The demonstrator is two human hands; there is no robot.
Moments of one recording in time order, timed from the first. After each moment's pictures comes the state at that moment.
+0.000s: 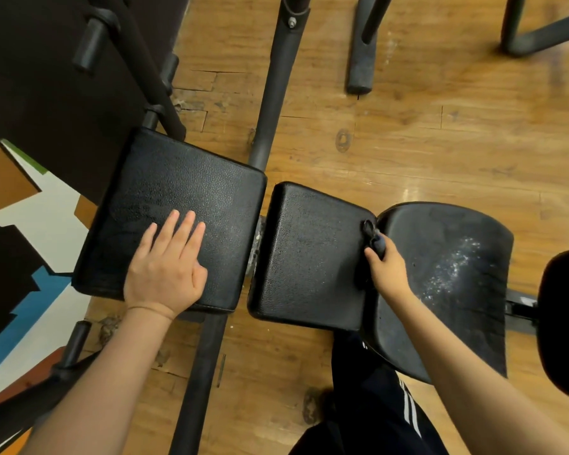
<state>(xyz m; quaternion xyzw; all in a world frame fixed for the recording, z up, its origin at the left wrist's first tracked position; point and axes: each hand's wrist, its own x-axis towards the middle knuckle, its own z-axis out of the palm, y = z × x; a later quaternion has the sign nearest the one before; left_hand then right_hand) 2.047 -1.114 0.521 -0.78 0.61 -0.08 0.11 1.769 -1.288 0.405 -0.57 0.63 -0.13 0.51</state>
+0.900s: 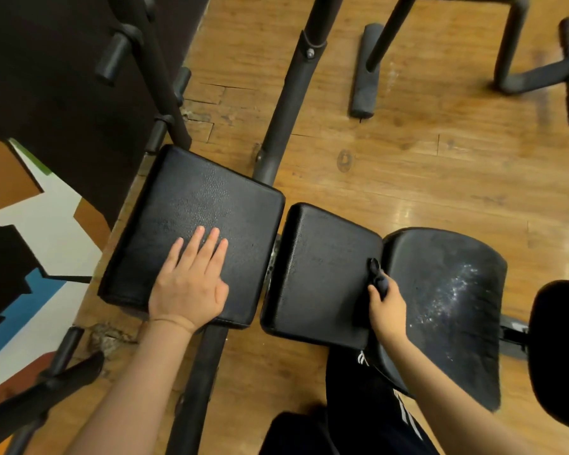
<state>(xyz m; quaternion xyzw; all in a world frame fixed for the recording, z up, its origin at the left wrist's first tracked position) 2.046 -1.115 0.527 -0.78 0.61 -0.03 0.11 1.776 -1.248 0.416 -0.55 0.69 -0.12 0.46</state>
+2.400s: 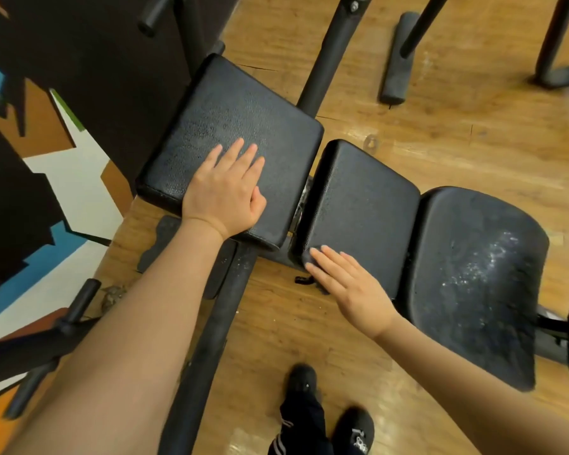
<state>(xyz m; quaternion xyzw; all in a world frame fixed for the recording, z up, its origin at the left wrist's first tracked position) 2.047 -1.108 0.519 -0.77 0.62 -0.09 0.06 1.793 -1.157 0.414 -0.97 0.11 -0.12 0.15</state>
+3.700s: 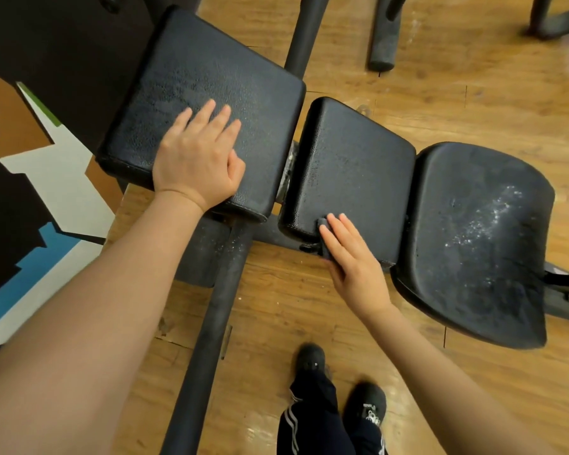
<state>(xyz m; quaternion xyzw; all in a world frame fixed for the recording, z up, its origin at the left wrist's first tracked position) 2.052 -1.107 0.507 -0.76 0.63 -0.14 0.01 1.789 -1.129 0.385 -0.89 0.29 -0.24 0.25</state>
